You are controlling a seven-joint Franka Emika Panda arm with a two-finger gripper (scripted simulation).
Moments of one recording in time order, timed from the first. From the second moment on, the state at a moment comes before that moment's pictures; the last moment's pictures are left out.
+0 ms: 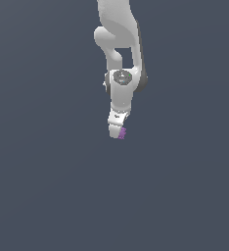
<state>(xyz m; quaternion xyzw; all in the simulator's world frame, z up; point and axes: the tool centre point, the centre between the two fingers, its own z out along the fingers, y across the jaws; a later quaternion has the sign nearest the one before) -0.102 0.028 0.083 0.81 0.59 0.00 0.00</state>
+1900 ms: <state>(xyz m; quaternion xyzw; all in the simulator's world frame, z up) -0.077 -0.011 0.067 0.81 0.59 0.00 0.00</state>
